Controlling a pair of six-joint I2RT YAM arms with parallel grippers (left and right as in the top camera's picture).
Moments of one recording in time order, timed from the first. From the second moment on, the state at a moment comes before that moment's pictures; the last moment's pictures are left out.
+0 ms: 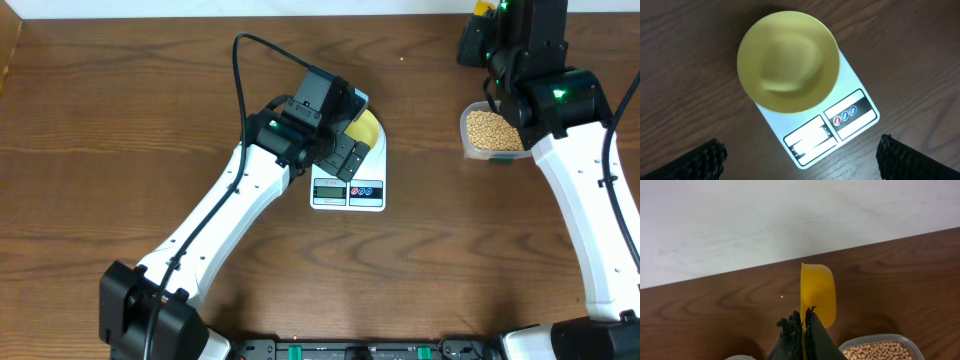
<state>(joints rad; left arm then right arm) -0.53 1.64 1.44 -0.84 0.05 0.08 0.24 1.59 1.69 -0.63 0.24 0.28</state>
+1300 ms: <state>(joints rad) -0.62 1.79 1.42 -0.89 -0.09 0.01 0.24 1.59 1.69 -0.66 0.24 0.27</state>
